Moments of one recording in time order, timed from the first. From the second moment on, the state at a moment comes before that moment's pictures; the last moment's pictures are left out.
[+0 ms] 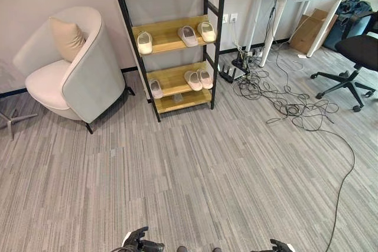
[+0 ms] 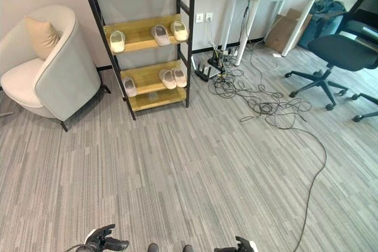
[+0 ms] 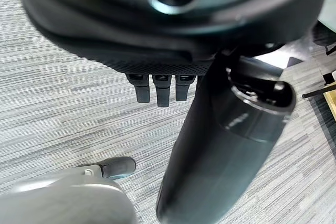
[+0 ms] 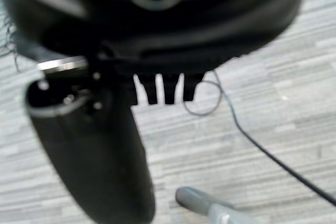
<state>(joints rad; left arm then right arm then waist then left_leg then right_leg) -0.03 0.18 -0.23 1.24 -0.23 -0.11 0.09 -0.01 -0.26 0.15 1.27 0.14 -0.08 -0.20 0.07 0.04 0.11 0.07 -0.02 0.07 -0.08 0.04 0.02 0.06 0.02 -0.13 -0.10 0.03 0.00</state>
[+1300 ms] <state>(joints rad) -0.12 0.19 -0.26 1.26 -0.20 -0.11 0.09 -0.10 -0.27 0.21 1.25 0.14 -0.08 -0.20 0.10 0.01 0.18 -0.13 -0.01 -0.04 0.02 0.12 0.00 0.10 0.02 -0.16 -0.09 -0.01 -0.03</state>
